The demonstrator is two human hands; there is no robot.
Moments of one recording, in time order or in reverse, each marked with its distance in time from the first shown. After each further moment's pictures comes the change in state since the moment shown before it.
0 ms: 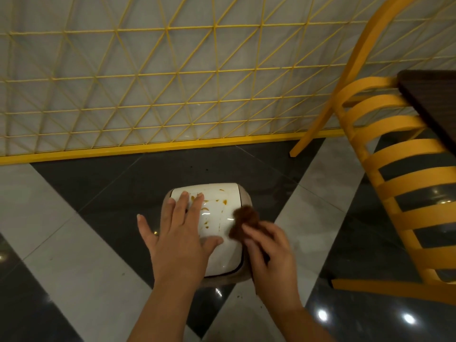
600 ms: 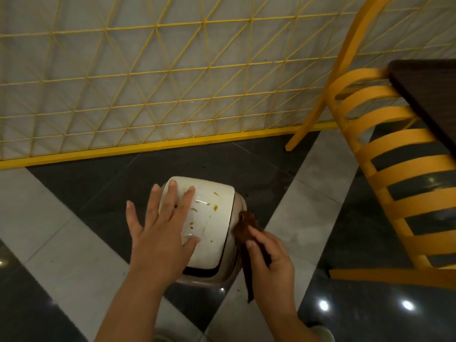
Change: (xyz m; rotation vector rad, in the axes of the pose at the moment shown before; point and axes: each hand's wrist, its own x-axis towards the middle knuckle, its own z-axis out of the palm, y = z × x) left_hand 0.003 -0.026 -0.017 0.060 -0.002 0.188; right_hand -0.018 -0.008 0.002 0.222 0.035 0.317
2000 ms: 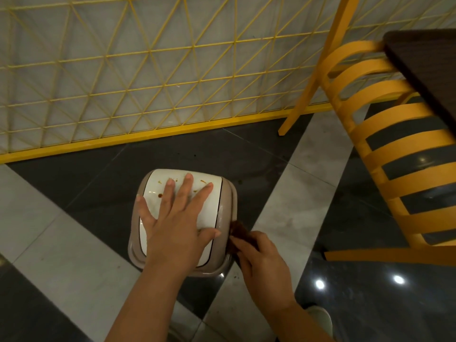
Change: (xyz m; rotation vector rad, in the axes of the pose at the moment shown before) left_hand 0.005 0.035 0.010 0.018 -0.133 0.034; right_hand -0.004 0.046 -0.006 -0.593 -0.191 -0.283
